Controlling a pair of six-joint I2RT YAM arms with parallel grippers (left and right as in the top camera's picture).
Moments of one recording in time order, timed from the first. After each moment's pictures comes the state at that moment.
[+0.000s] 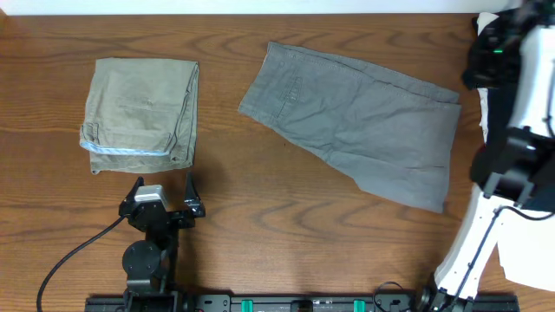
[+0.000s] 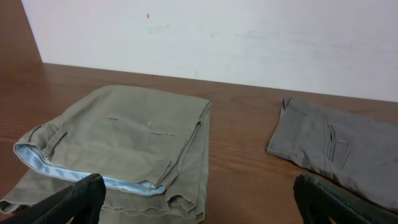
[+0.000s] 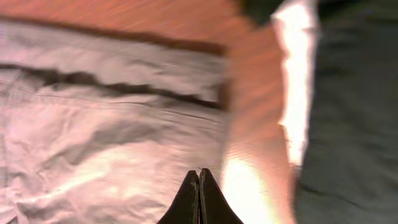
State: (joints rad) left arm -0.01 0.01 0.02 -0.12 -0.05 -0.11; right arm -0.26 2.45 2.51 -1.52 -0.08 0.02
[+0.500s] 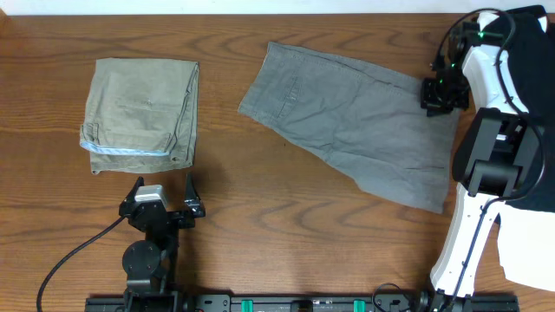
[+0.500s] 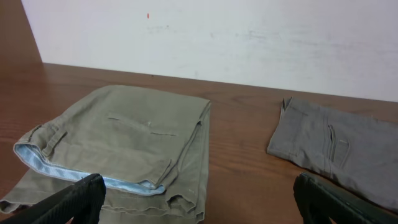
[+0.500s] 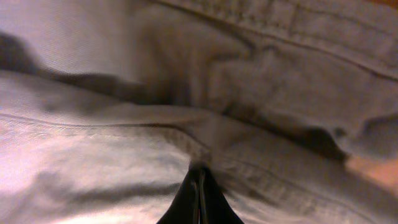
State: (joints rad) left arm -0.01 0.01 0.02 -0.12 -0.05 -0.11; right arm -0.16 2.45 2.07 -1.20 -0.03 0.02
